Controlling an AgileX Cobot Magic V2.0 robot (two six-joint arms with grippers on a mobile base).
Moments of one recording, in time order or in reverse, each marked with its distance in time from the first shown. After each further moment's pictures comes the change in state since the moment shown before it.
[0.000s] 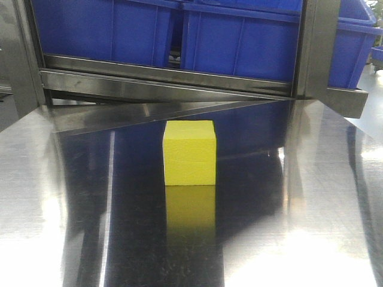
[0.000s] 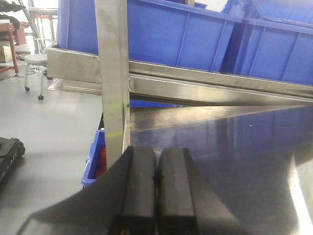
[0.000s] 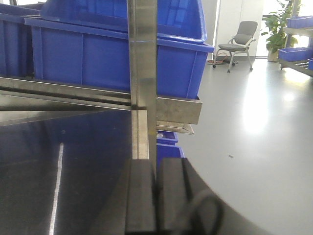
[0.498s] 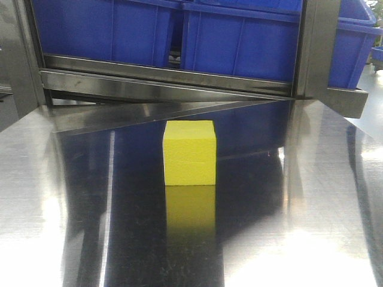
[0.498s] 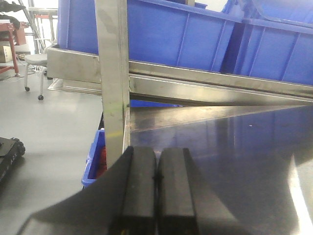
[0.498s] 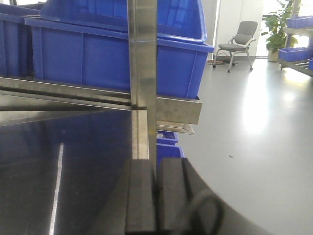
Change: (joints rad) left arm 0.000 0.000 0.000 0.000 0.000 0.000; right arm 0.000 0.000 0.000 0.000 0.000 0.000
